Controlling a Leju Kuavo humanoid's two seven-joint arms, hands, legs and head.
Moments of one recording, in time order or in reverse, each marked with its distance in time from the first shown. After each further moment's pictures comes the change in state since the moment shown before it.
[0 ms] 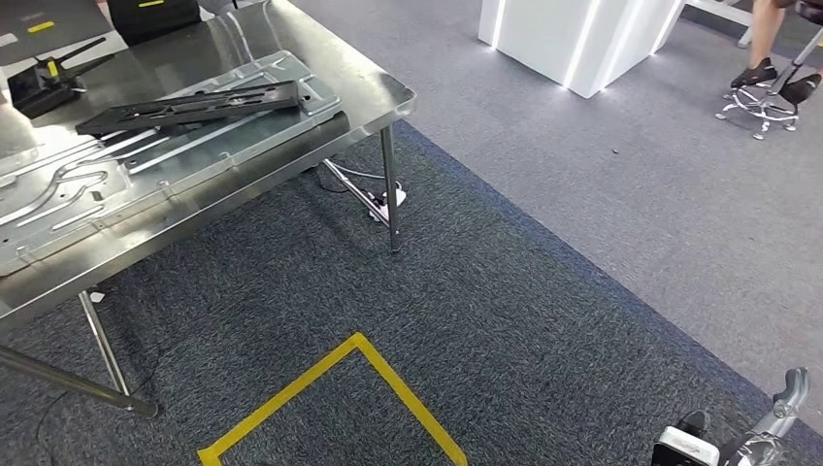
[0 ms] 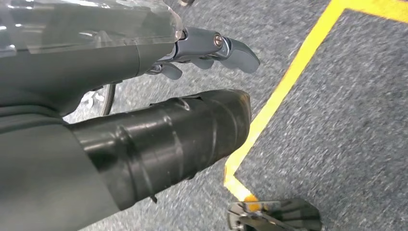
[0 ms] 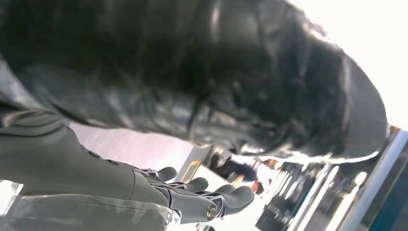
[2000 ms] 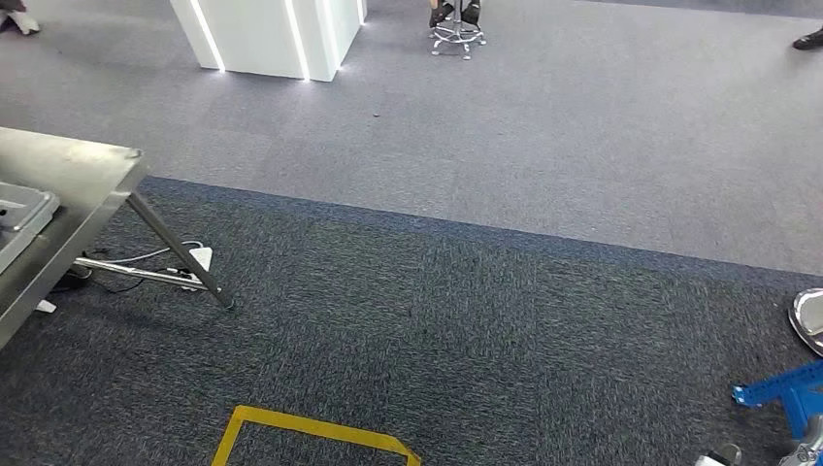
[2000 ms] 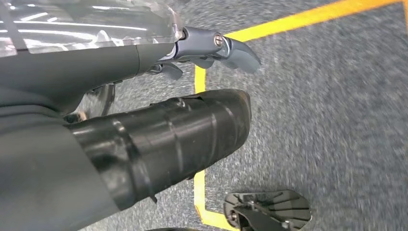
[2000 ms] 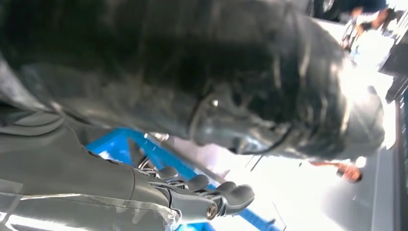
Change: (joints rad) left arm 0.001 -0.006 0.041 0.000 0.017 -0.018 -0.023; right arm 0.054 0.034 -0.076 0.024 -0.121 0.016 -0.021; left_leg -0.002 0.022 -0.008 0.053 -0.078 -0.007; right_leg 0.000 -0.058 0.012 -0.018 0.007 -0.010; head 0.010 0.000
